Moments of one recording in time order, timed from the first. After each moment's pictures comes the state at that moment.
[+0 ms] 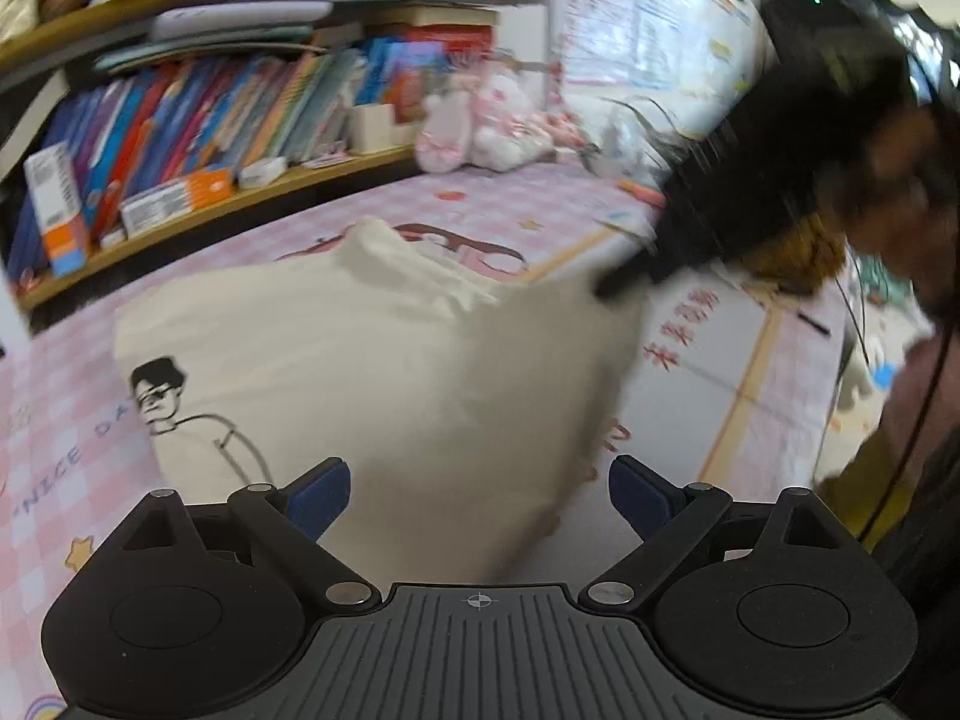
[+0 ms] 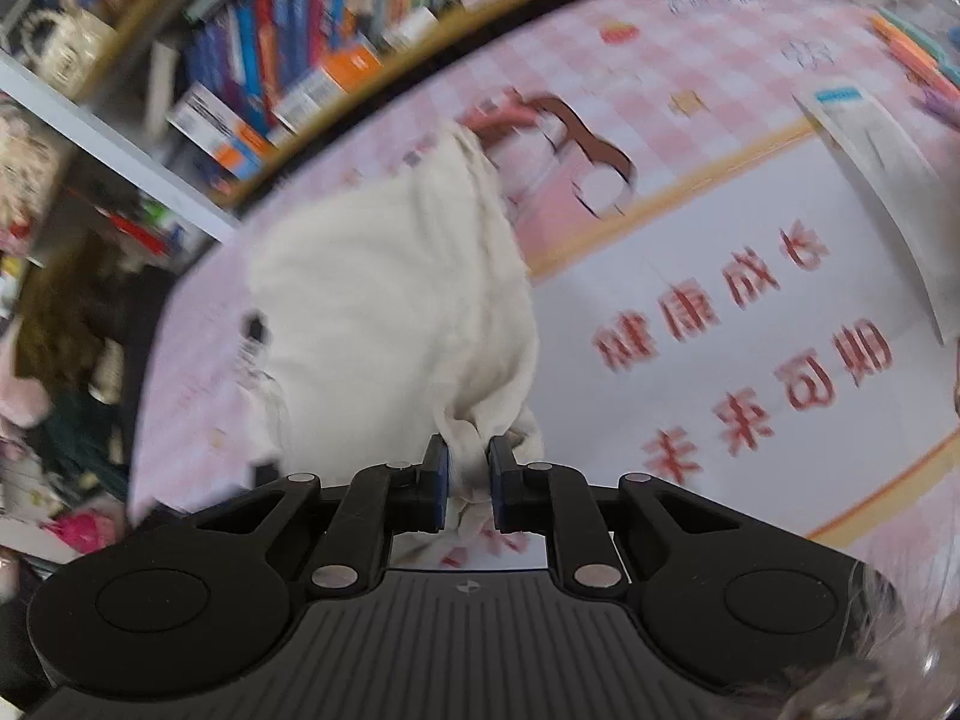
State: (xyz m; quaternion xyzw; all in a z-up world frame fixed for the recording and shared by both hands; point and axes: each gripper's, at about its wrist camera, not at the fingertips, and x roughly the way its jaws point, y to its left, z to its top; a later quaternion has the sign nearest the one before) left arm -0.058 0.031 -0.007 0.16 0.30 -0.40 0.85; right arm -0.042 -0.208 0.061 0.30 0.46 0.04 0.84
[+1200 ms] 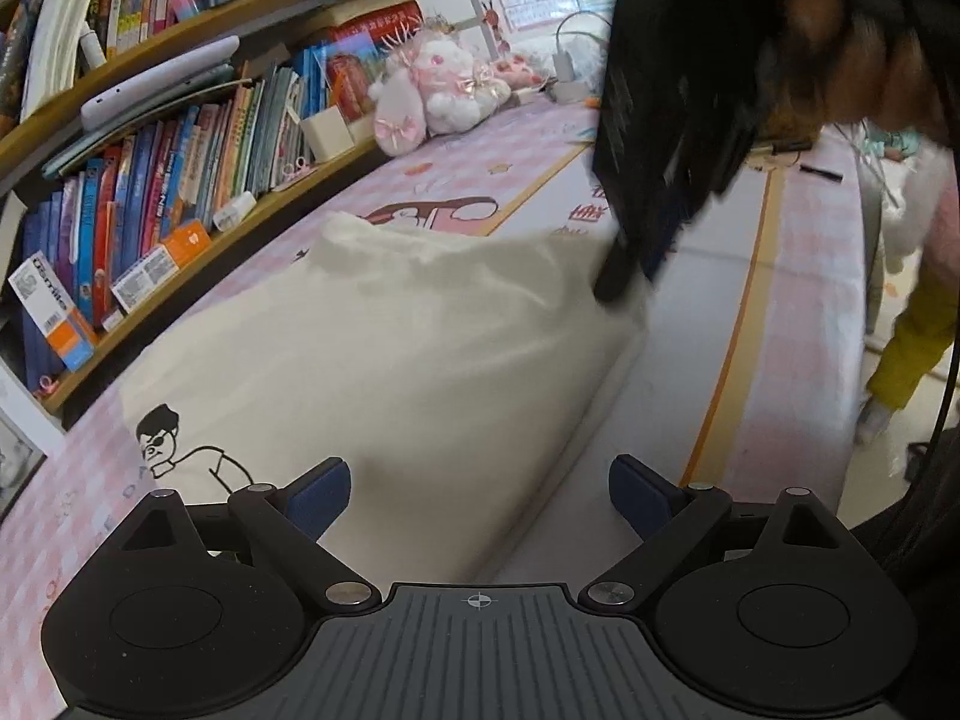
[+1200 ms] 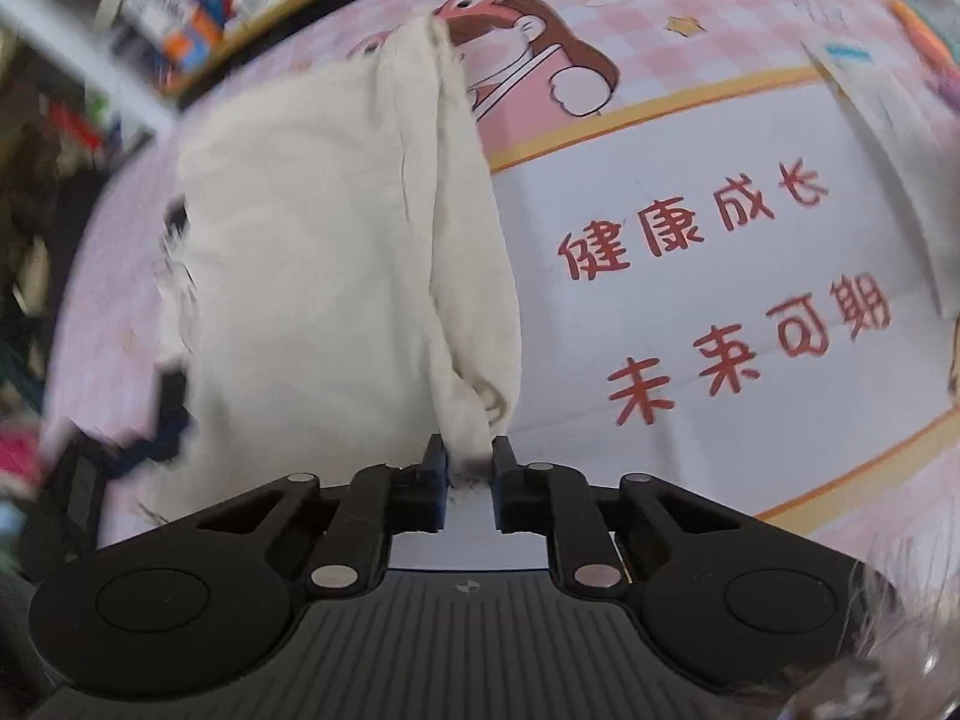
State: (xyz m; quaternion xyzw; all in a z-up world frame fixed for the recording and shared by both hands) left arm -0.081 0.004 -0.037 0.30 0.26 -0.37 0.84; right arm -0.038 -0.204 0.024 0.27 0.53 0.02 0.81
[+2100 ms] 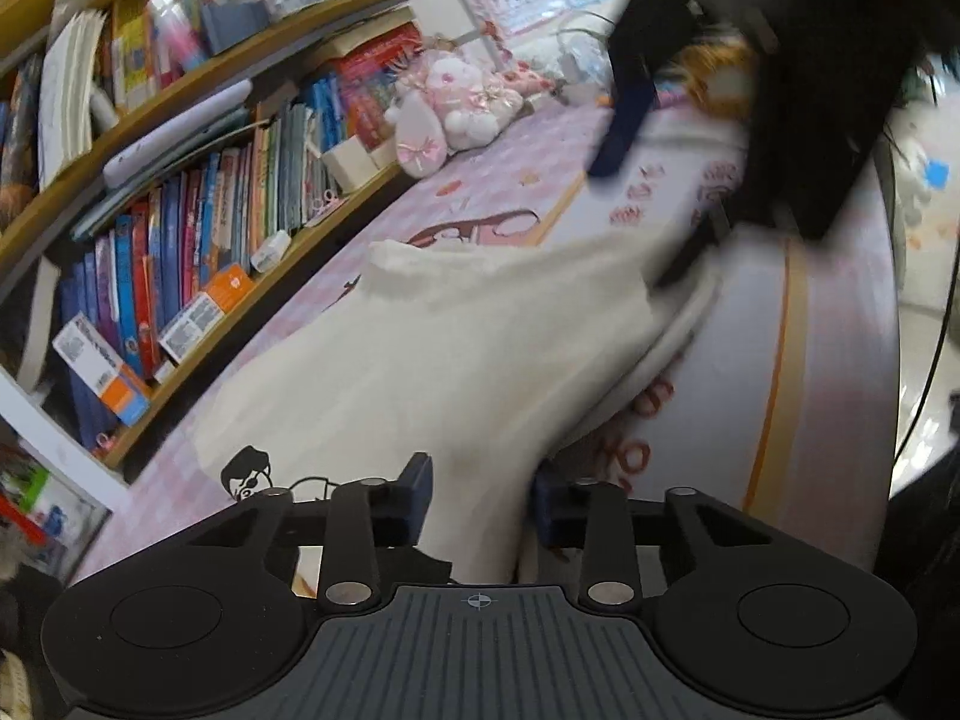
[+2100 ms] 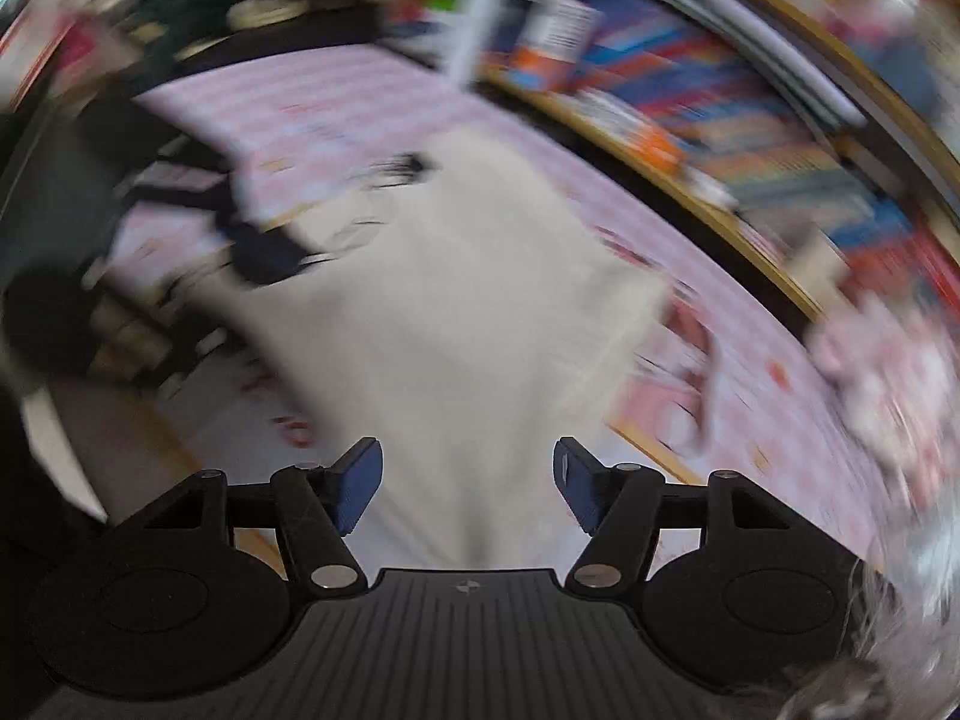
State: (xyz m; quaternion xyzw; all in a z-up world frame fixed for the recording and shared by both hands) left arm -0.069 0.020 -0.010 0.34 0.23 -0.36 0.84; right arm -0.079 -0.113 0.042 -0.27 0.37 0.22 0.86
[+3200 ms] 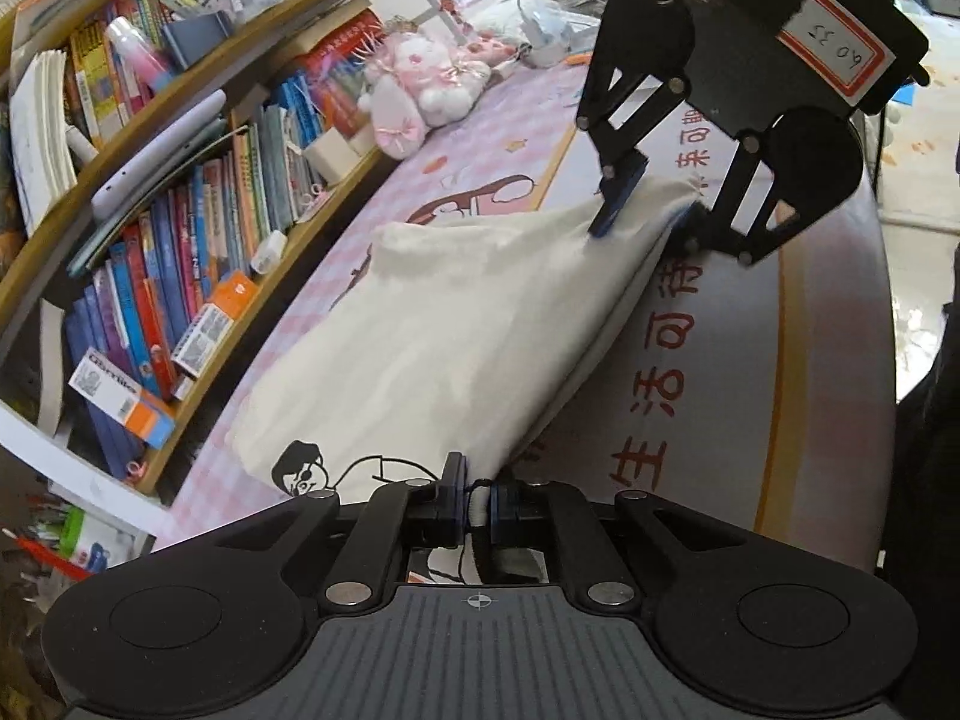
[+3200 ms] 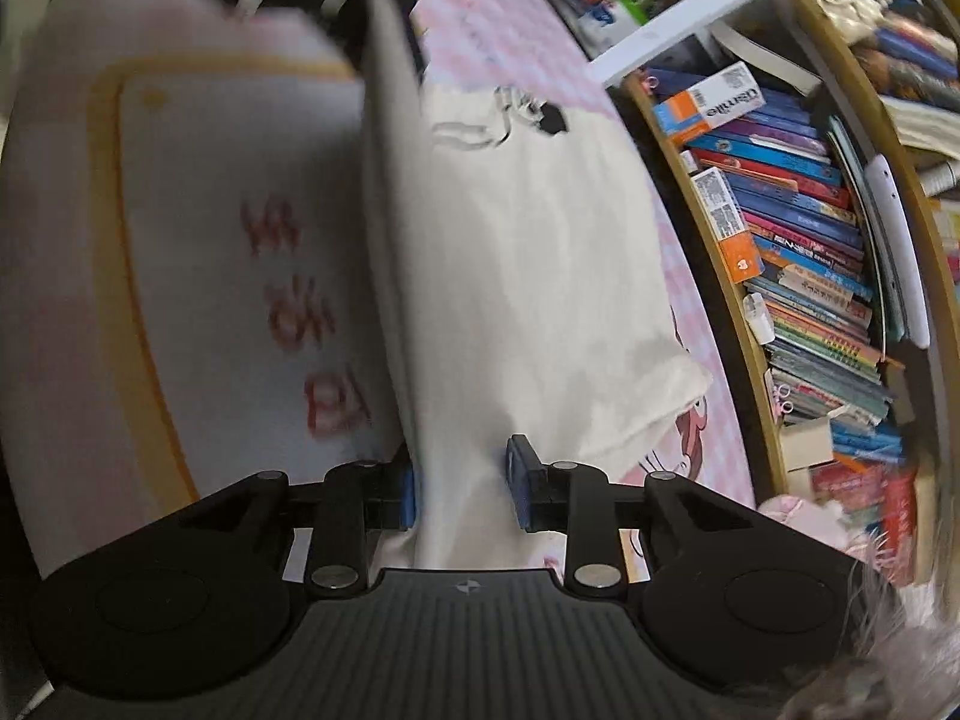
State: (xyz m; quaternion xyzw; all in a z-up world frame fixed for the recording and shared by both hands) left arm -0.069 0.040 0.001 0.43 0.23 -0.37 0.79; right arm -0.083 -0.103 -0.023 -0.52 0.31 0.24 0.76
